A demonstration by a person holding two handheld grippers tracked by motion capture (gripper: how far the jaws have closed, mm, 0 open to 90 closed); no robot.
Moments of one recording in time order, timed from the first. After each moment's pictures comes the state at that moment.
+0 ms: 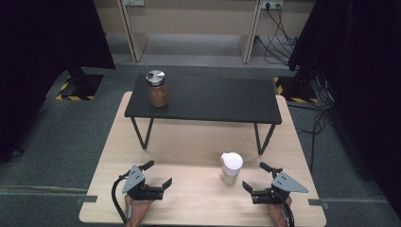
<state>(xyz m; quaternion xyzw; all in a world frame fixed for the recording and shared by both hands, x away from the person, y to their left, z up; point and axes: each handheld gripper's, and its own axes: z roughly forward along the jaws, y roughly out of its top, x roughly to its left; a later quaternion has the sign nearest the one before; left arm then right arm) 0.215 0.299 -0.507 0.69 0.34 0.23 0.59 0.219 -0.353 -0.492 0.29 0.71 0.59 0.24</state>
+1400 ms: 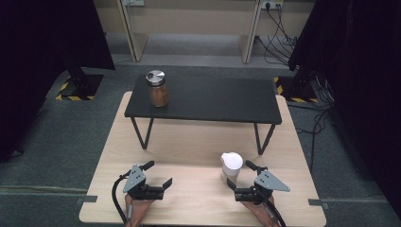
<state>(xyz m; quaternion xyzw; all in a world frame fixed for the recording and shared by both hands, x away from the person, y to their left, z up) 0.217 0.298 -0.506 0.70 0.34 0.23 0.59 0.220 -0.297 -0.492 0.31 0.71 0.59 0.25</state>
